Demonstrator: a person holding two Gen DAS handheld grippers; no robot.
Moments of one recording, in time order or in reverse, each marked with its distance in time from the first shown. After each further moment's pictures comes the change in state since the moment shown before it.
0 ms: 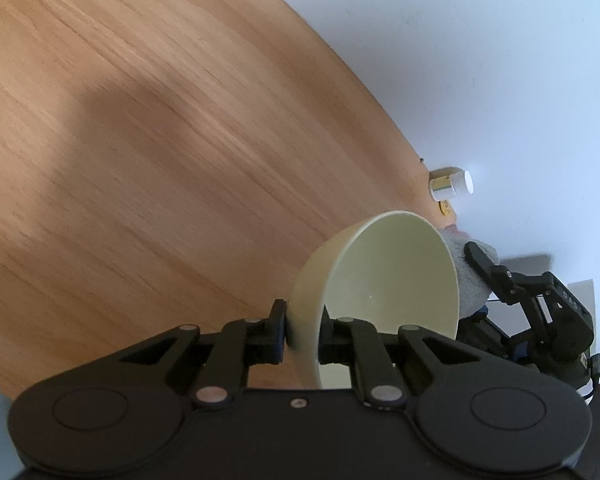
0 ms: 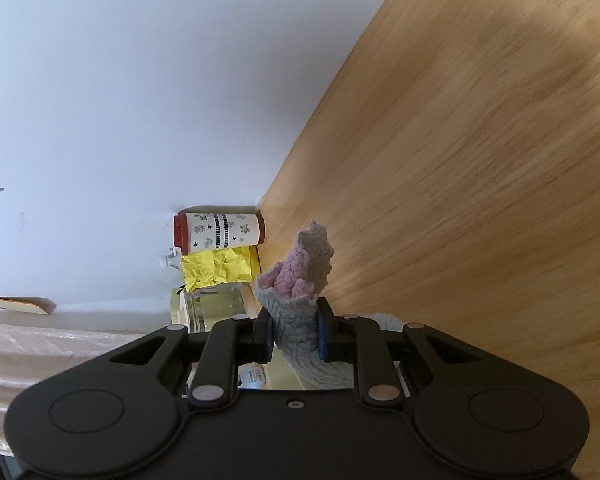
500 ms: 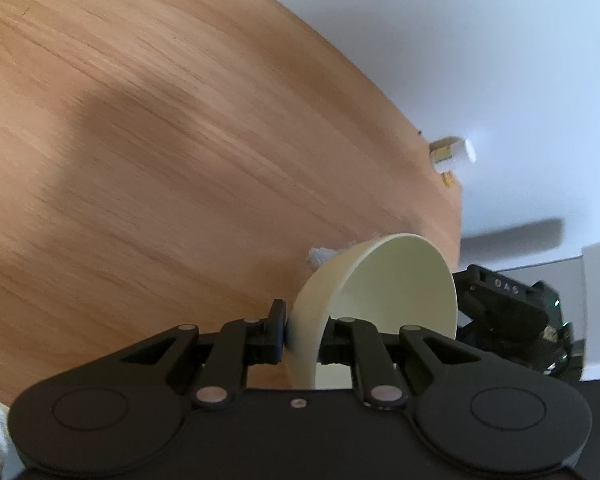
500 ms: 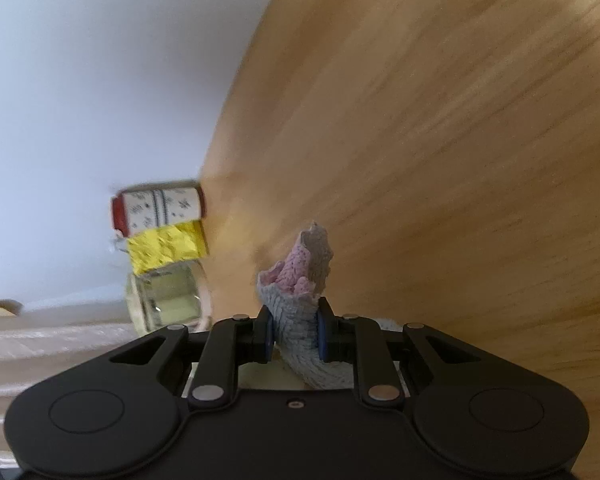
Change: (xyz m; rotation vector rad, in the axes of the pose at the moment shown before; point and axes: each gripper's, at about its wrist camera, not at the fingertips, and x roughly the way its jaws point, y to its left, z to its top) left arm 0.005 -0.012 0.005 0.118 0.058 0.045; right arm 0.035 -0.043 -0.009 0.069 0.106 -0.119
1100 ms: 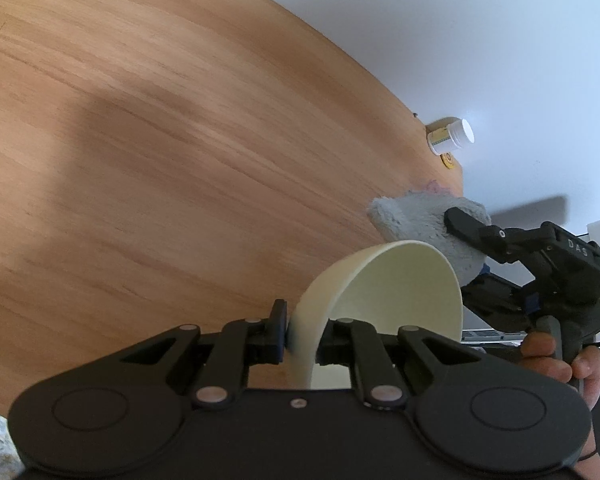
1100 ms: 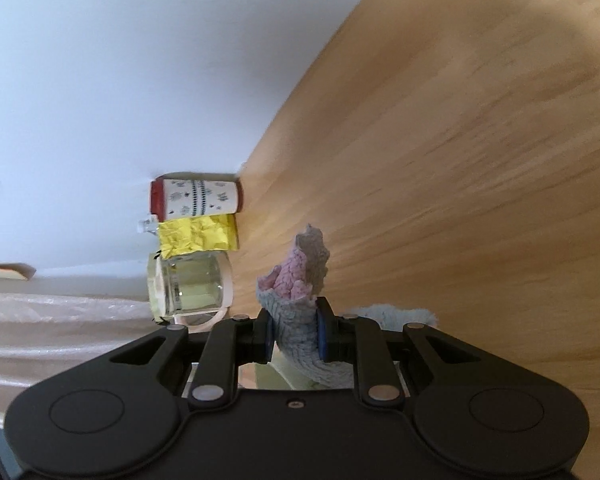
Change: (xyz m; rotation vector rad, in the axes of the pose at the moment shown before) left arm 0.008 -0.008 0.000 0.045 0.014 0.012; right arm -0.031 0.043 0.012 -0.134 0.004 0.064
